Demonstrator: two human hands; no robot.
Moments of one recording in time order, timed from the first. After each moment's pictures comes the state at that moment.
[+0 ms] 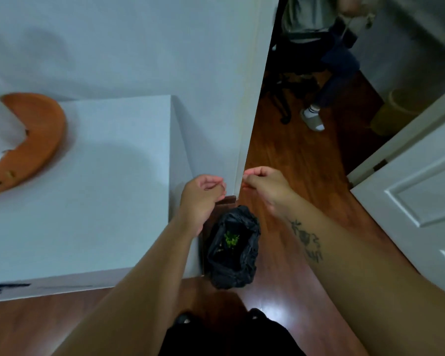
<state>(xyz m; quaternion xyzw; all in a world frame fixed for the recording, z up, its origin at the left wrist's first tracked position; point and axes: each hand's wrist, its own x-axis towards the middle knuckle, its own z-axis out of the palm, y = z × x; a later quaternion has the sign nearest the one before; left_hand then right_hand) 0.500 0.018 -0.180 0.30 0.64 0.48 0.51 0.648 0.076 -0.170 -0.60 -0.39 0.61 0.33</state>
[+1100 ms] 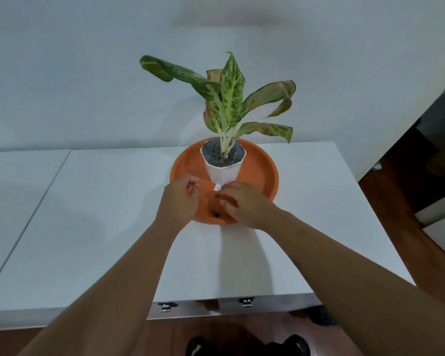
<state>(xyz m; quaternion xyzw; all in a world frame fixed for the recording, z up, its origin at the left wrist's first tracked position) 0.006 -0.075 -0.086 0.52 0.74 0.38 0.21 0.181 -0.015 -0.092 -0.38 -0.89 0.23 0.09</state>
